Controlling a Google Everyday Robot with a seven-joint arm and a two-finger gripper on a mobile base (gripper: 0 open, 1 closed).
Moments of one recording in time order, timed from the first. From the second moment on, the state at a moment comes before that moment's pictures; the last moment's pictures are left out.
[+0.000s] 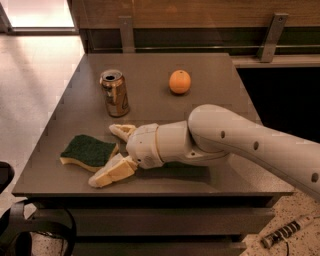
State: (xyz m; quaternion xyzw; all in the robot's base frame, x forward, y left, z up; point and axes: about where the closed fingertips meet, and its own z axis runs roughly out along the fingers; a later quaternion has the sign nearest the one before) arm 0.459 0.127 0.815 -0.55 0.61 0.38 0.44
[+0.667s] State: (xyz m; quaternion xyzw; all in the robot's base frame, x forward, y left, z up) arm 0.457 0.130 0.817 -0.55 0.60 0.38 0.43
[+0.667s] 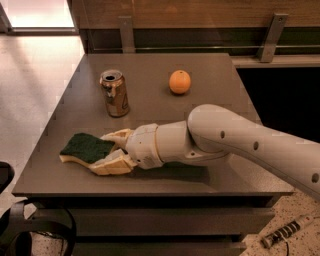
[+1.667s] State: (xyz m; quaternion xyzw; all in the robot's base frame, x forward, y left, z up) arm 0.455 0.130 0.839 -0.57 0.58 0.37 0.45
